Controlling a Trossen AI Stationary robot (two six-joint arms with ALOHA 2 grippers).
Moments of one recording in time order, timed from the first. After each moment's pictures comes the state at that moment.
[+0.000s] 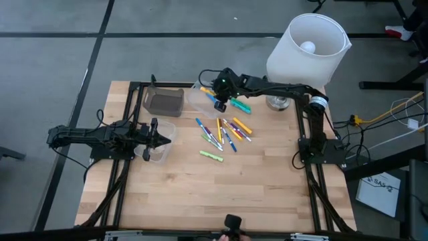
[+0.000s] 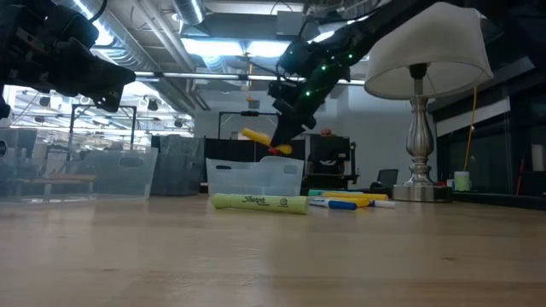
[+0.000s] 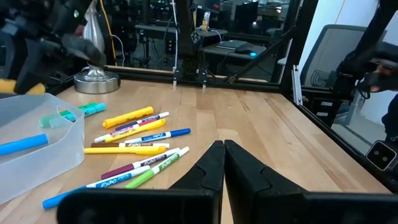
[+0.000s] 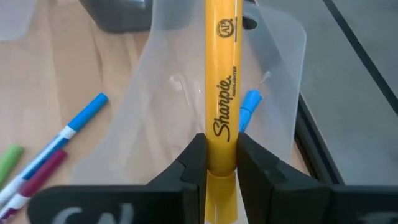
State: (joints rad) left arm 0.03 0.10 0.01 0.03 0.08 -0.12; right arm -0.48 1.94 1.52 -0.38 0.00 -0.22
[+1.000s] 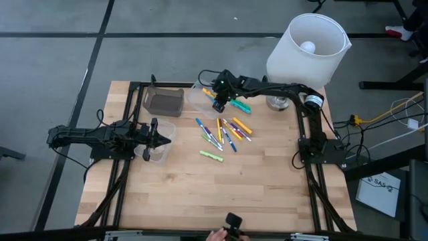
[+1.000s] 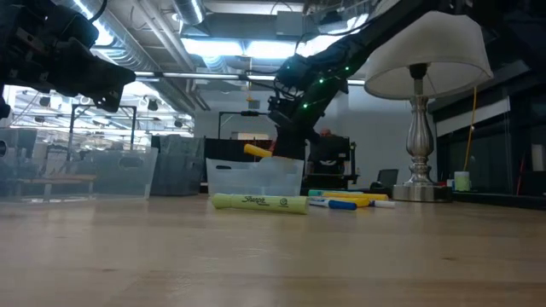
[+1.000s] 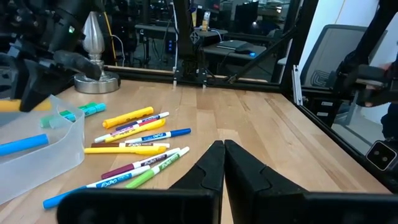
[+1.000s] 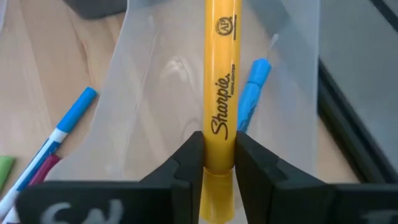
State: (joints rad) left arm 0.03 0.10 0.01 0.03 0.08 -0.12; right arm -0.49 2.00 1.52 -0.38 -0.03 -0.07
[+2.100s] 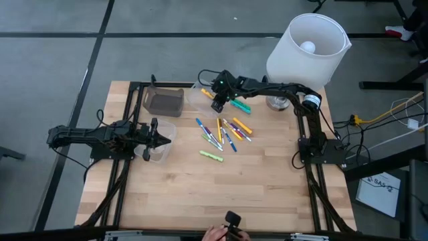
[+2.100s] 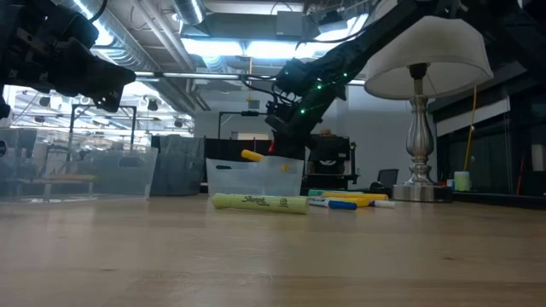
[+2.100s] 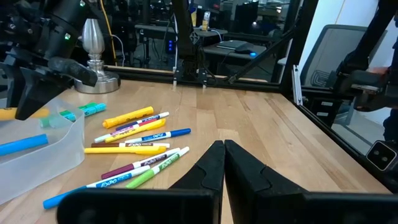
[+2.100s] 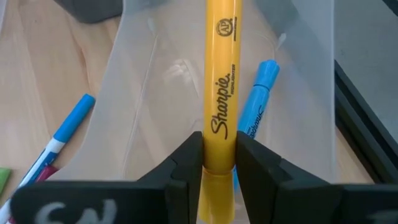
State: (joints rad) left arm 0.03 0.10 0.01 0.03 0.08 -0.12; right arm -0.51 2.02 1.52 -0.33 -0.06 -0.04
